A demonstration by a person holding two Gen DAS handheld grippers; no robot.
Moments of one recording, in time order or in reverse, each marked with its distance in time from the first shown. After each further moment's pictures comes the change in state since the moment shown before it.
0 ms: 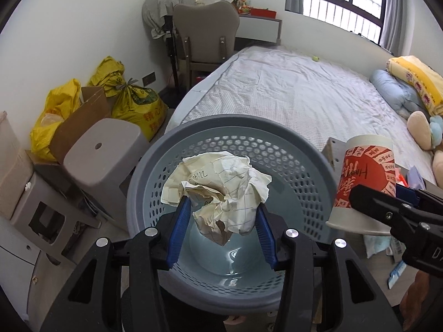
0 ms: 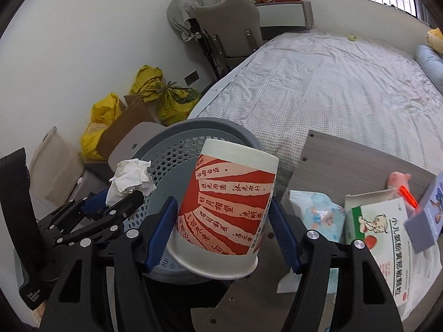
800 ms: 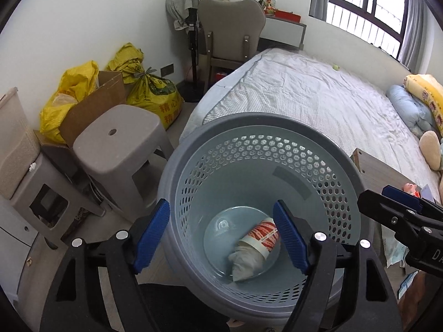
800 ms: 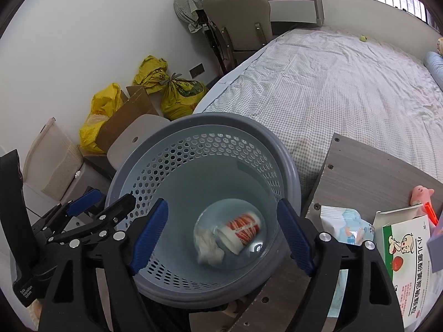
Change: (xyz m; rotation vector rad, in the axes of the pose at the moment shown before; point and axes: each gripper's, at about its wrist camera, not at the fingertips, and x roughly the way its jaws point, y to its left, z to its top) left arm 0.011 0.038 -0.004 -0.100 0.004 0.037; right arm 0.029 0.017 0.005 -0.027 0.018 -0.010
